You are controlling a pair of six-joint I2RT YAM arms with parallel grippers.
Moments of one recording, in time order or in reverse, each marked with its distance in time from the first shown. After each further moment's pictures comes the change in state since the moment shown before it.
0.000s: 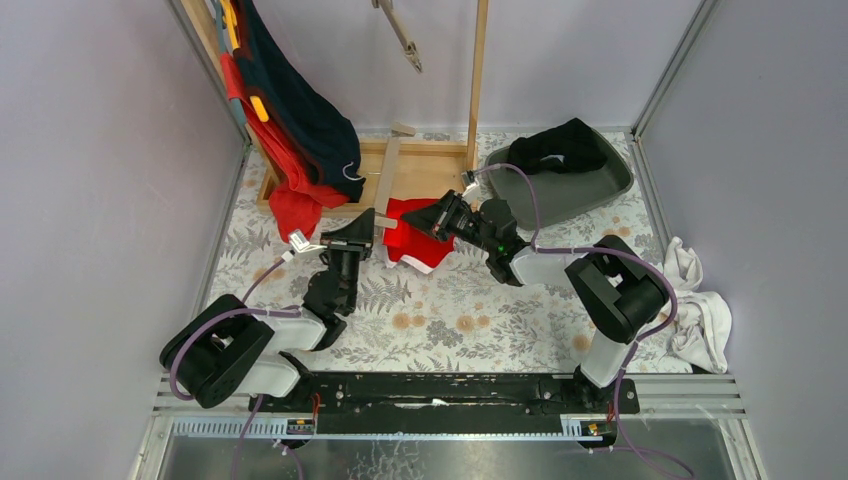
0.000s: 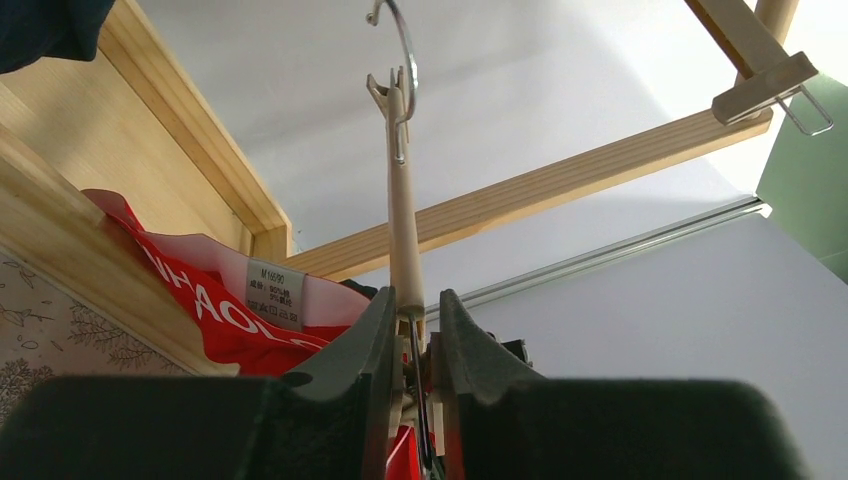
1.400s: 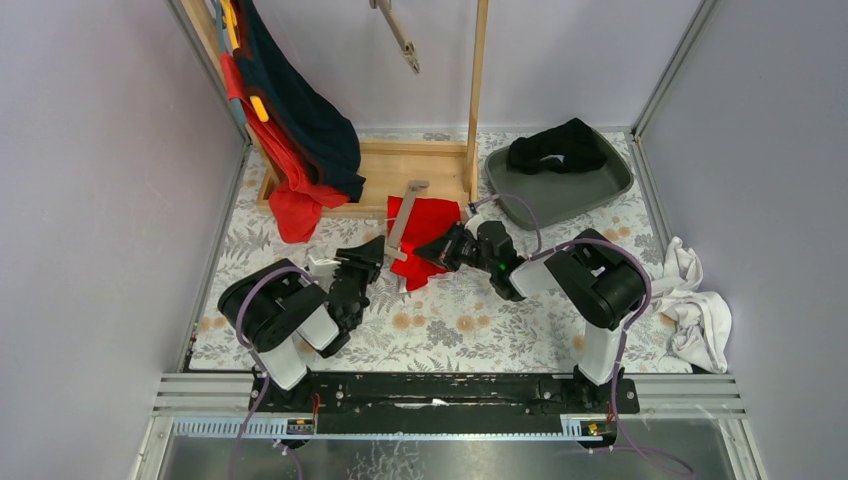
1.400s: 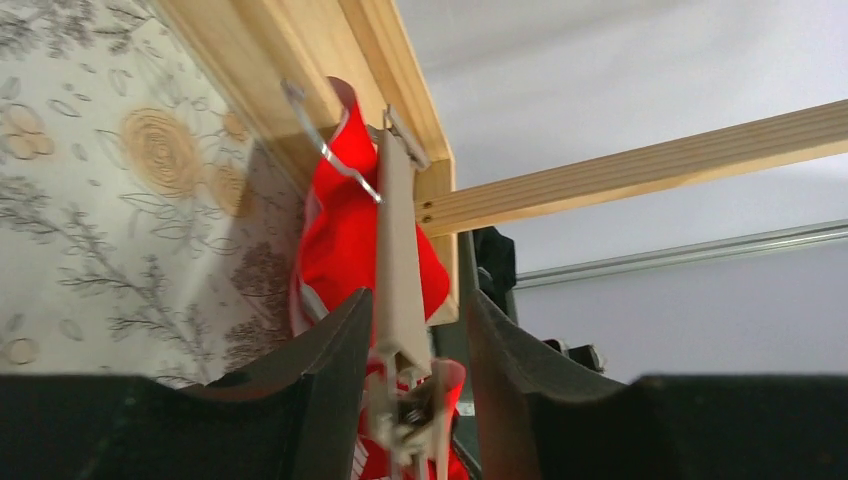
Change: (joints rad) left arm -0.019 0.355 -0.061 0.113 -0.021 -0.099; right arm -0.010 0.113 -0.132 -0.011 -0.012 -0.022
